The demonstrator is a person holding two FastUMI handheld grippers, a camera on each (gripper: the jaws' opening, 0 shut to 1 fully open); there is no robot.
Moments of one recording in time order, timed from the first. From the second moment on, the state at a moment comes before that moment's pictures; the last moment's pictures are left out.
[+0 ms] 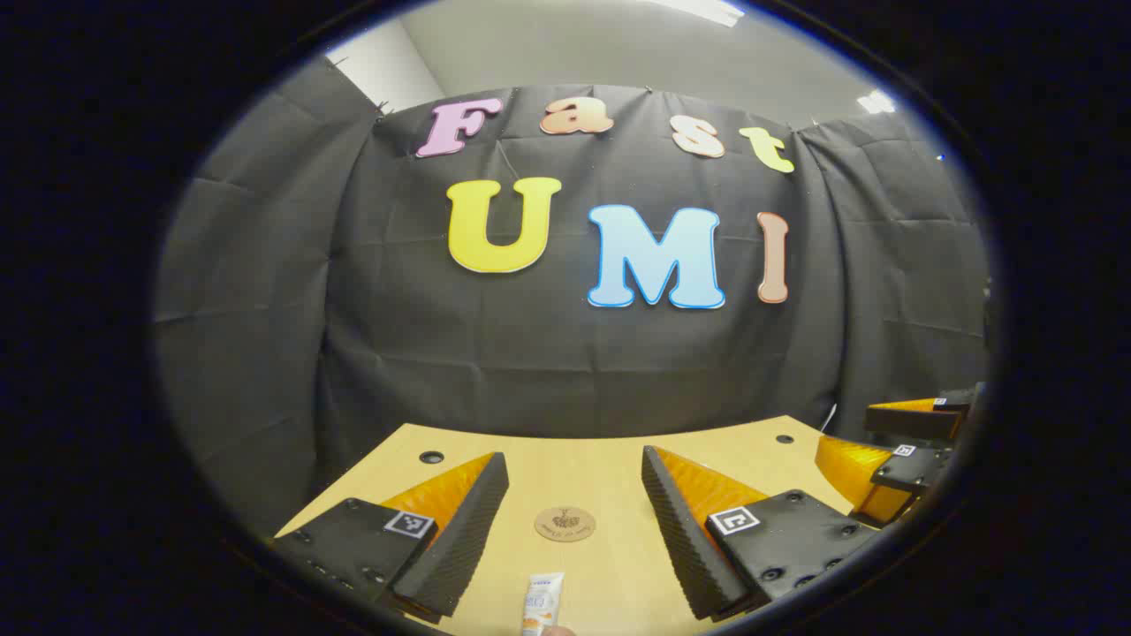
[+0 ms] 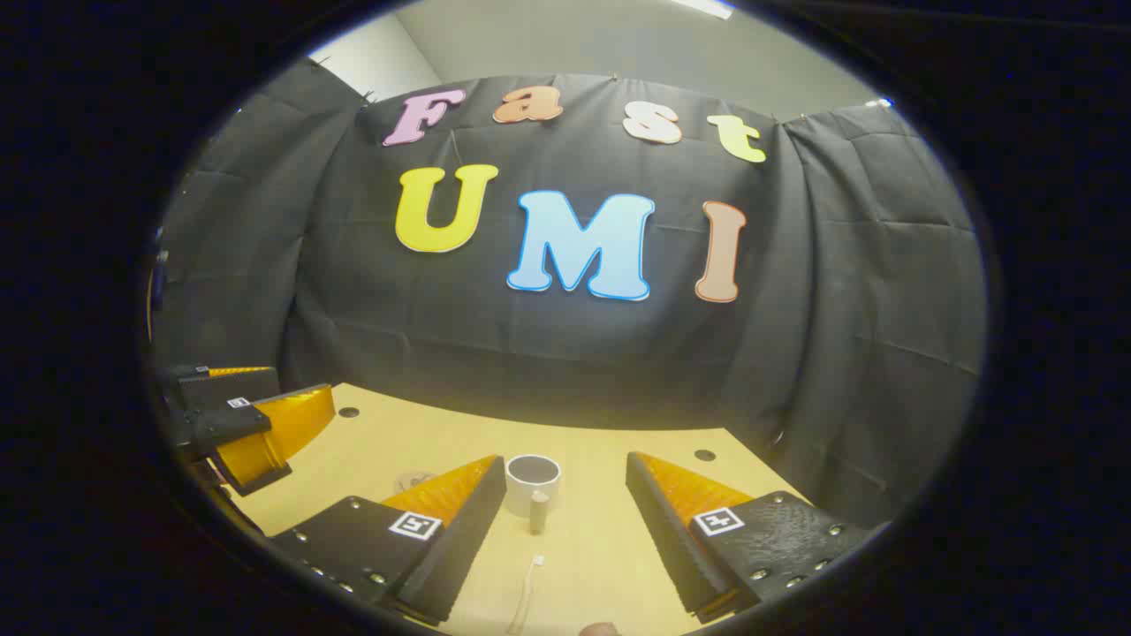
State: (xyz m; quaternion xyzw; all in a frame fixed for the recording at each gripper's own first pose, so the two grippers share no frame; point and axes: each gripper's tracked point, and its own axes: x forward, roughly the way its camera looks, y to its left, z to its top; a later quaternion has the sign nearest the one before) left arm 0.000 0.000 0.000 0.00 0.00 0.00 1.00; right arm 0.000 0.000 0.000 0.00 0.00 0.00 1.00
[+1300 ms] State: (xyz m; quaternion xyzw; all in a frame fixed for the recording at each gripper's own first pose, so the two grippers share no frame) left arm 0.017 -0.008 -0.092 -0.01 0.17 -0.01 0.99; right arm 0.011 0.016 -0.087 0.06 0.20 0.04 0.98
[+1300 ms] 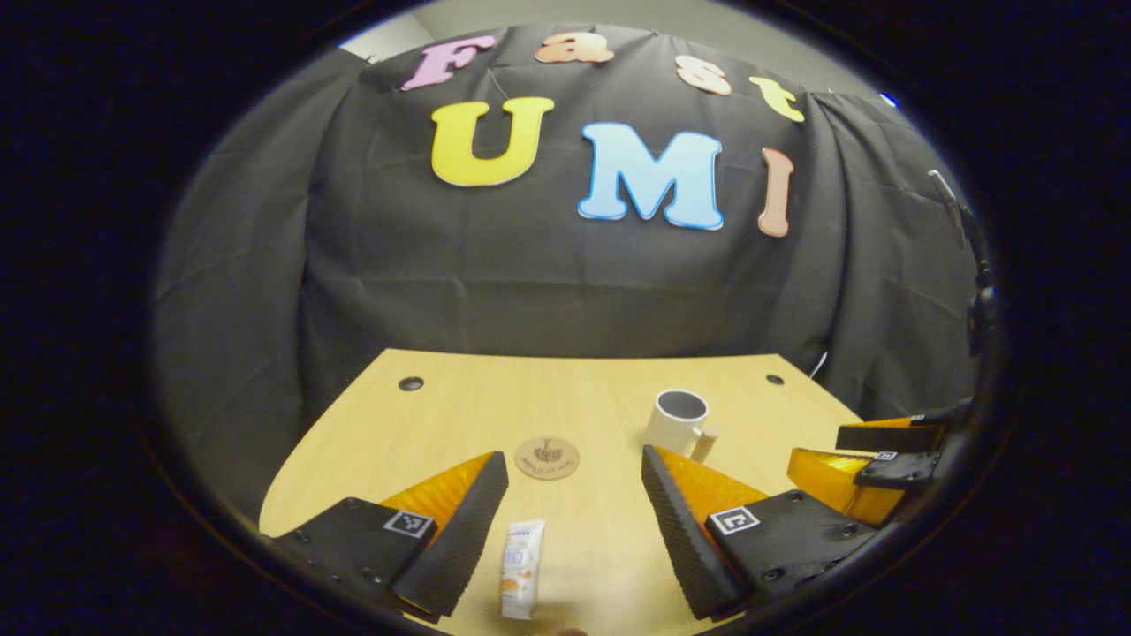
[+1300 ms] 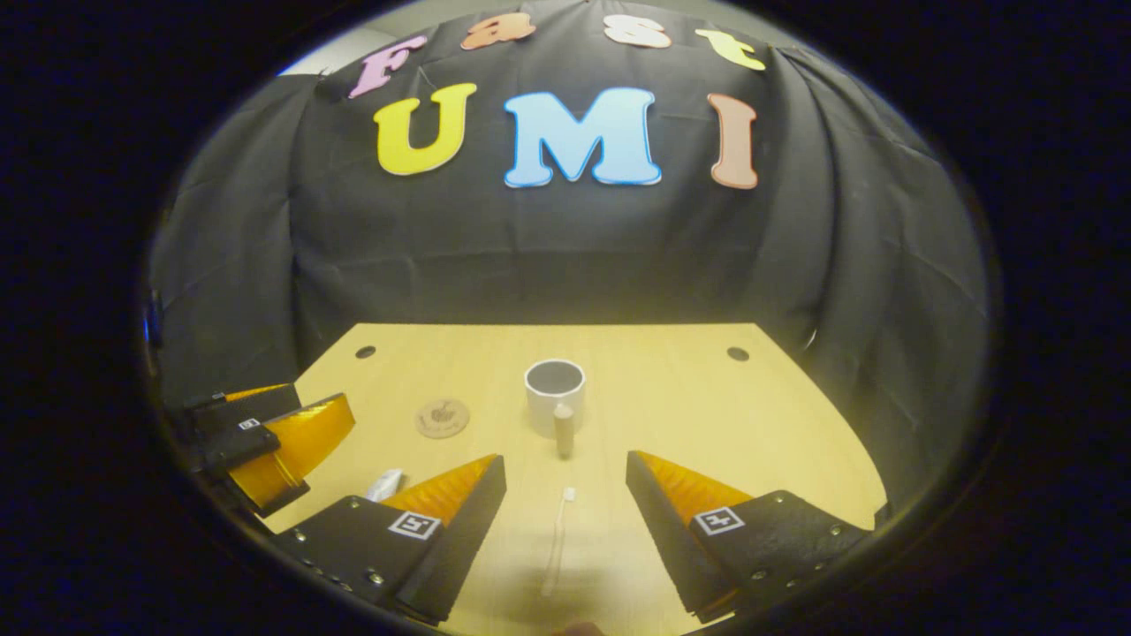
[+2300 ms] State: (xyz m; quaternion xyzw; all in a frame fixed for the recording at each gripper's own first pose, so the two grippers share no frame) left arm 0.008 0.046 -0.253 -0.03 0.49 0.04 0.87; right arm 0.017 0.051 -0.214 0.03 0.46 0.09 0.88
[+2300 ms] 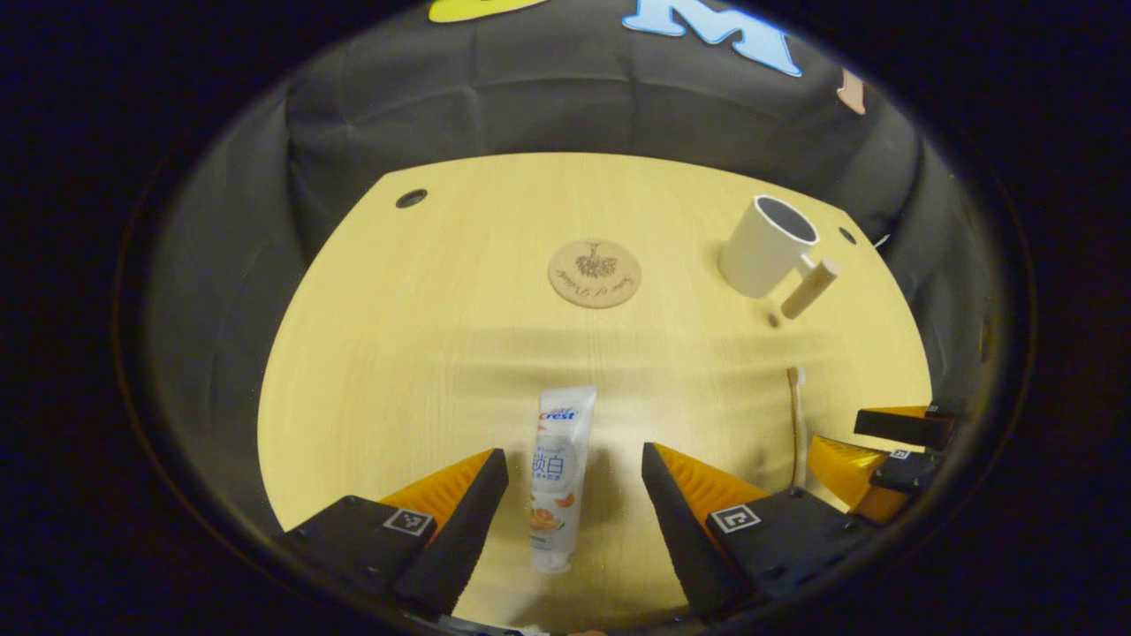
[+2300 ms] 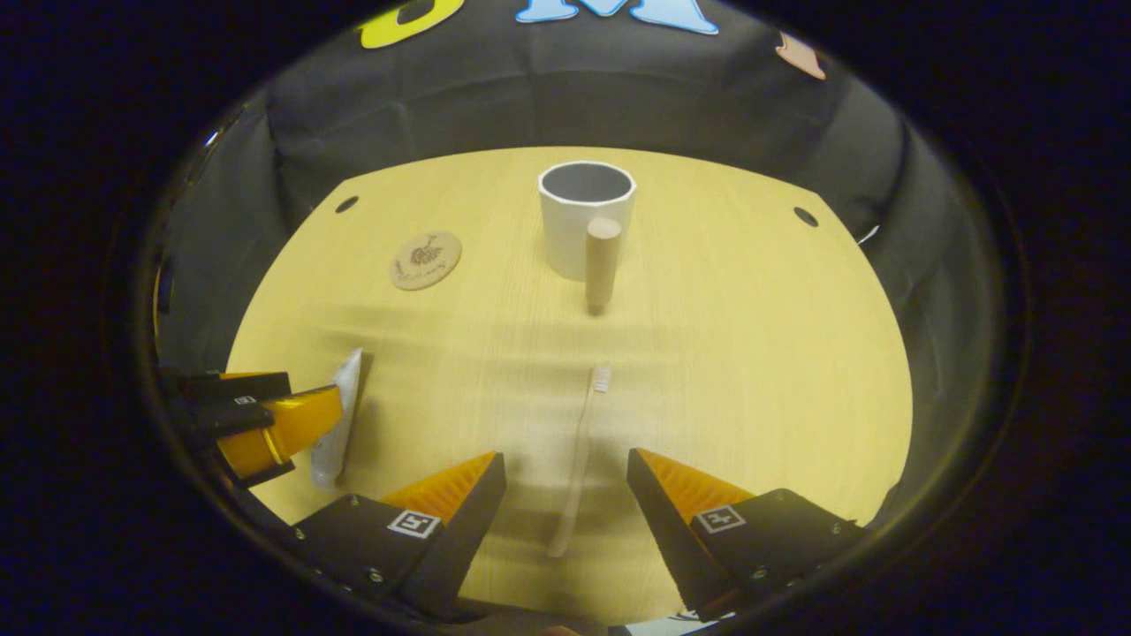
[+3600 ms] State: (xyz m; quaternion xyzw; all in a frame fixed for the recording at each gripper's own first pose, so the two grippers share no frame) left arm -0.015 0.053 -0.308 -0.05 0.59 0.06 0.81; right arm 0.009 0.054 -0.269 0.00 0.60 0.09 0.80
